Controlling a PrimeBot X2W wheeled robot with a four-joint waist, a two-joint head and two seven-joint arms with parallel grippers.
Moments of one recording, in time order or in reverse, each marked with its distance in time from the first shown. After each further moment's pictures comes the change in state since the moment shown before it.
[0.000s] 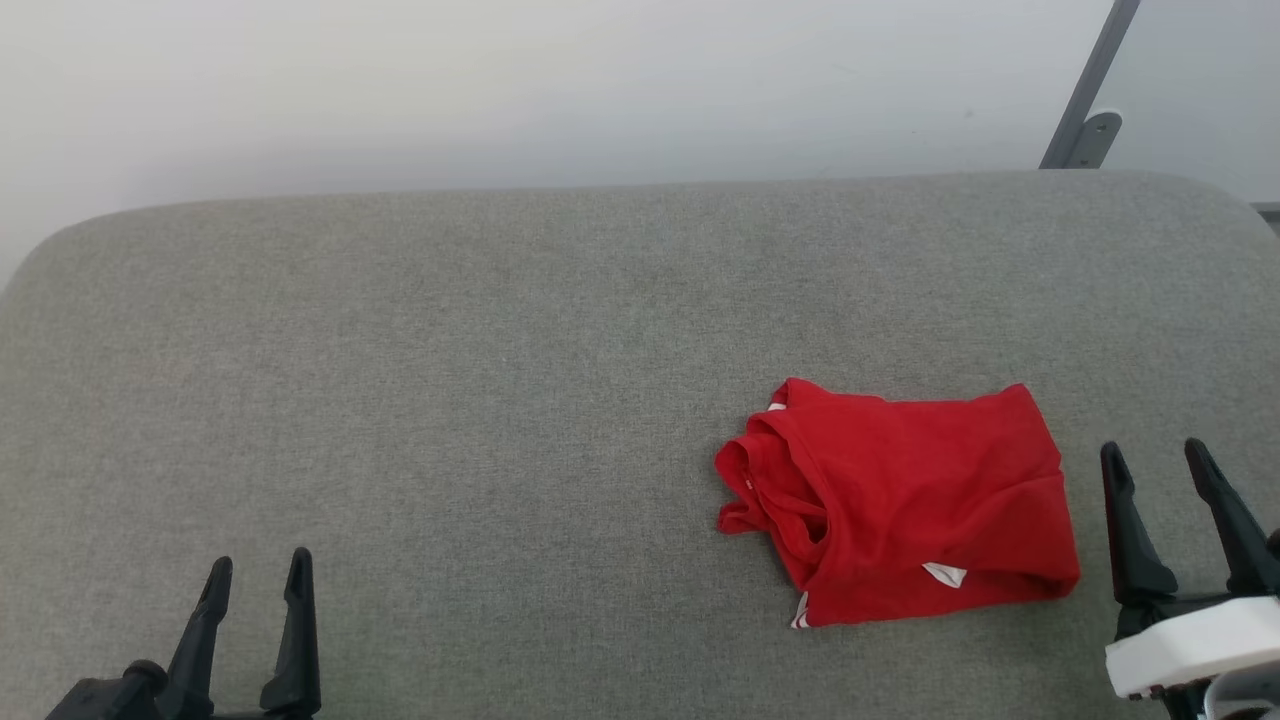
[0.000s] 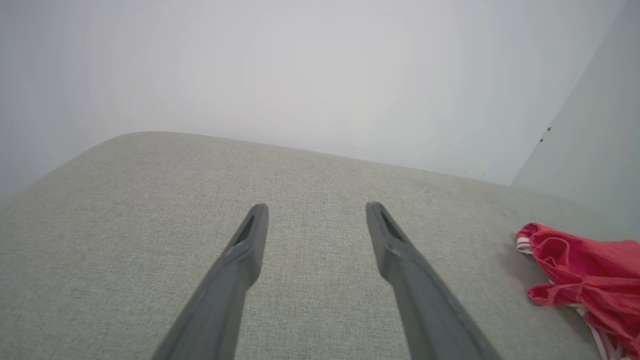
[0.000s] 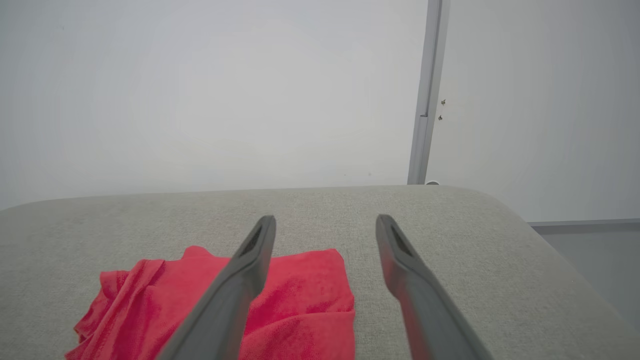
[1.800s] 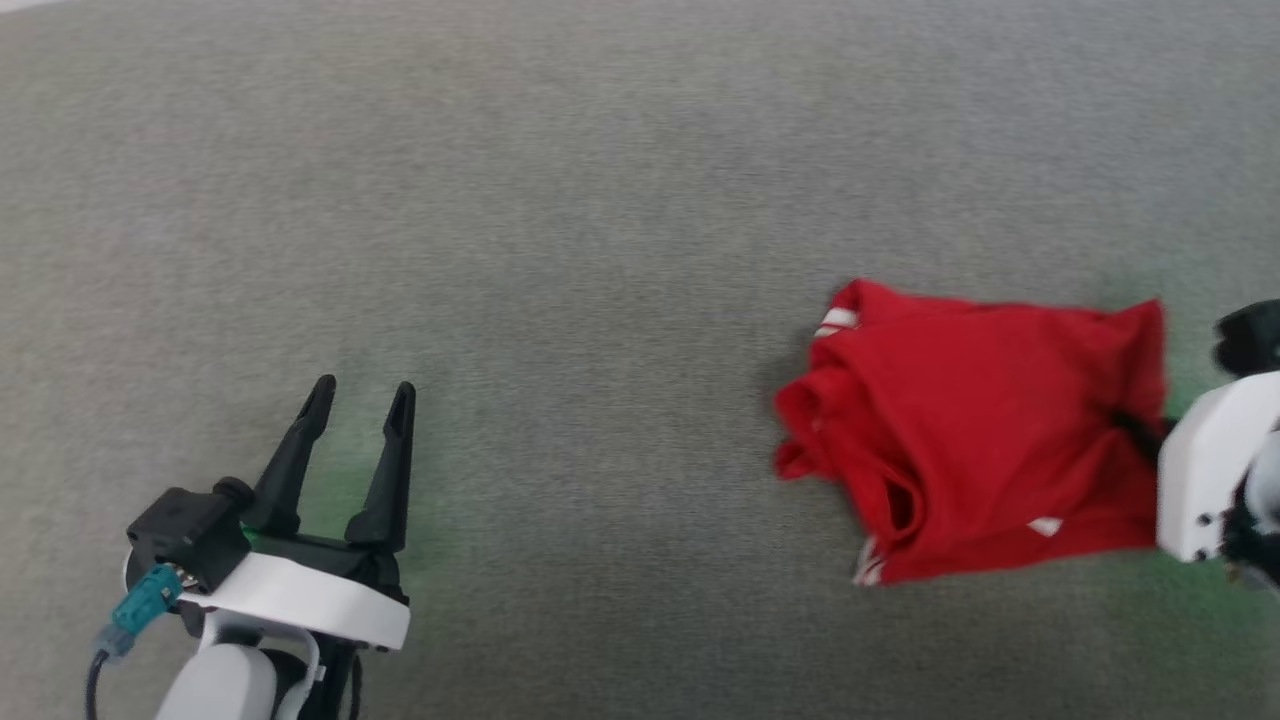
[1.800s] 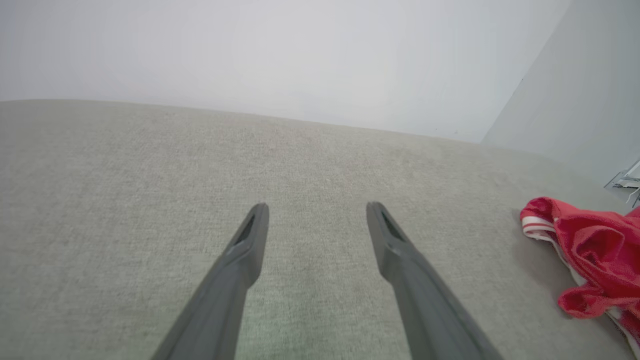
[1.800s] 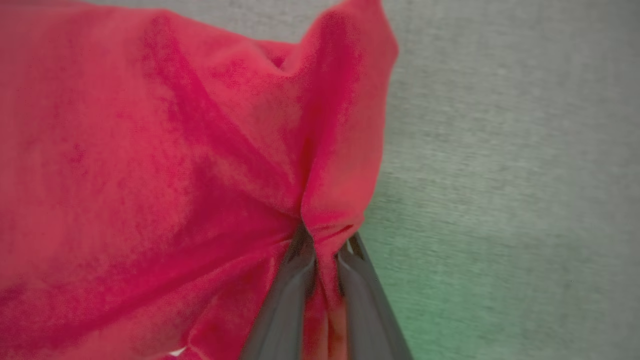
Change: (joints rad) left arm -0.306 0.074 -0.213 0.070 -0.062 0.000 0.000; right arm -0.310 -0.195 0.078 0.059 0.150 0.003 0.950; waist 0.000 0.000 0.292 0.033
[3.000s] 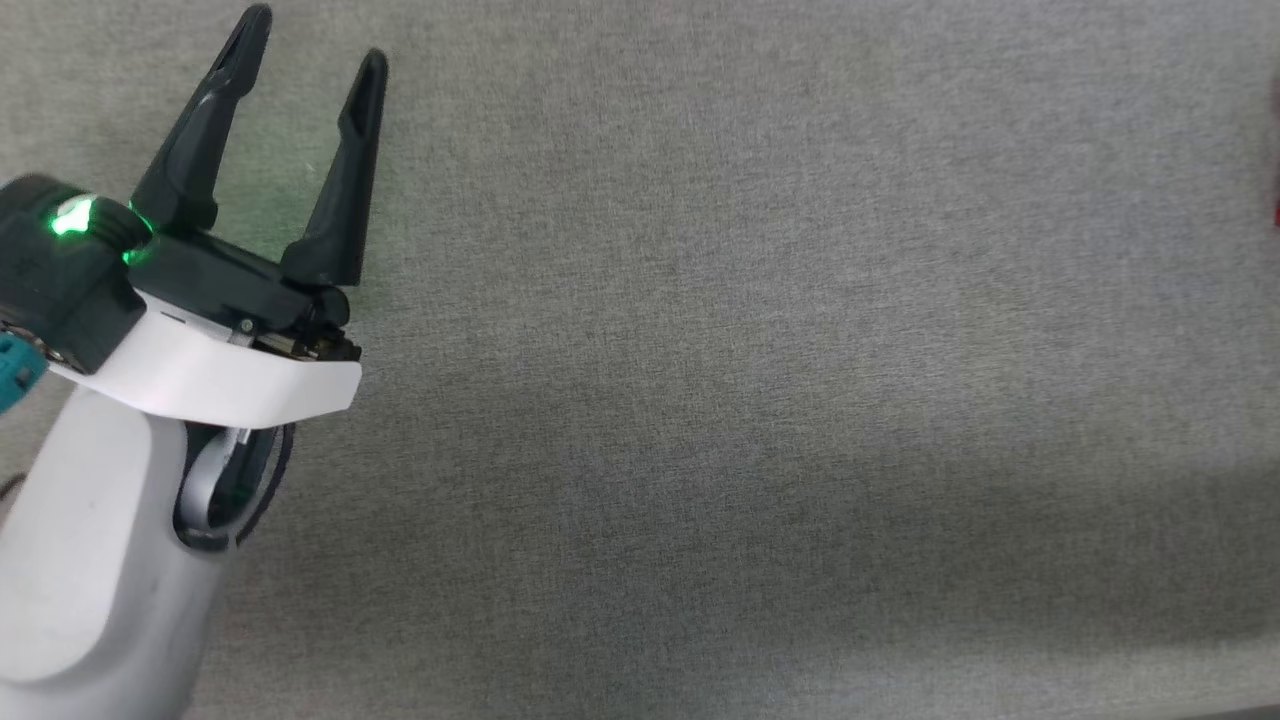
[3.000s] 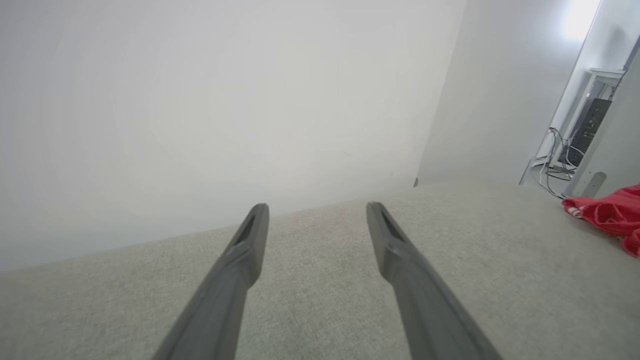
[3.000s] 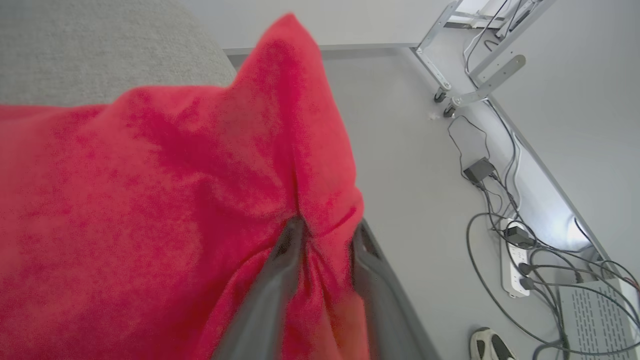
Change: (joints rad) left arm -0.425 0.180 -0.107 -0.142 -0.010 0.000 0.000; right arm -0.457 -0.084 -0.607 0.524 -0.496 -0.002 -0.545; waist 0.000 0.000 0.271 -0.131
